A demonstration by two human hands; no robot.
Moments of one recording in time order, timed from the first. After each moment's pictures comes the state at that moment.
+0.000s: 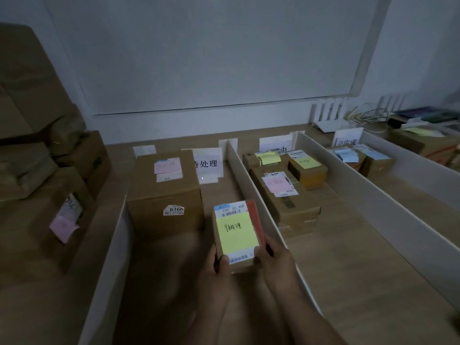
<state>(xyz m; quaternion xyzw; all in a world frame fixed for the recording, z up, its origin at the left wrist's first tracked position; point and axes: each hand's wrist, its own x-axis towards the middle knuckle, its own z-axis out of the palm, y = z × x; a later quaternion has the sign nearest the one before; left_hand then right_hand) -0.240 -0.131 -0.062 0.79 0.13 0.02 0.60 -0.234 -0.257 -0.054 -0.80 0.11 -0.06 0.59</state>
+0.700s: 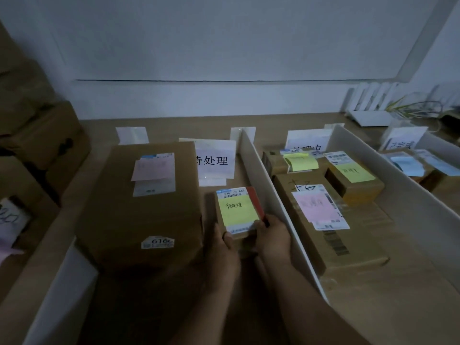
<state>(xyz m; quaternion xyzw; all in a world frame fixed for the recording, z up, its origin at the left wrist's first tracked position) -0.035 -0.139 -0.101 0.81 0.20 -0.02 0.55 -0.002 -0.229 -0.101 -0.84 0.21 -0.02 0.49</state>
